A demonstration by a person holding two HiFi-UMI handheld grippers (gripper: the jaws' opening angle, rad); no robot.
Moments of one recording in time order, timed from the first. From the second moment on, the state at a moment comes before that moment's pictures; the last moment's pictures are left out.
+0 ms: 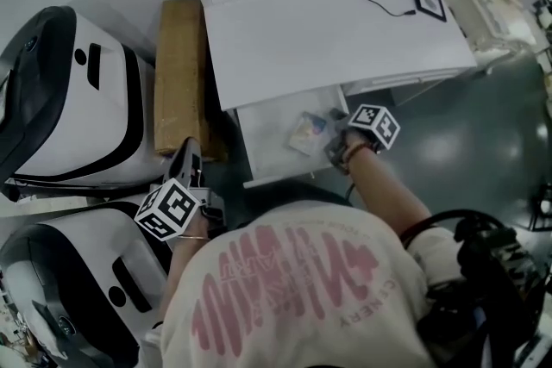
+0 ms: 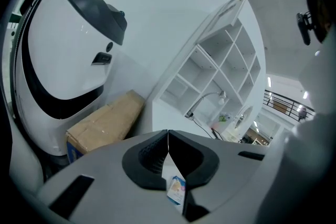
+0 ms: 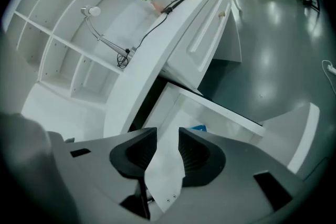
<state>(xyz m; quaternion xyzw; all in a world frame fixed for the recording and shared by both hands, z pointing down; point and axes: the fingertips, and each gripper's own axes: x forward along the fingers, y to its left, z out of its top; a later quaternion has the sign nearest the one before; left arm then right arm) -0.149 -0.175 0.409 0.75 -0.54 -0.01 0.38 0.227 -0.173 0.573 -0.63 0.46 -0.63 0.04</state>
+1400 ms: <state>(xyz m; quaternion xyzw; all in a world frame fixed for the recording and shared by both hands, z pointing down) -0.142 -0.089 0.363 0.82 -0.45 -0.03 0.34 0.130 -0.085 0.384 -0.58 0.62 -0.49 0.18</state>
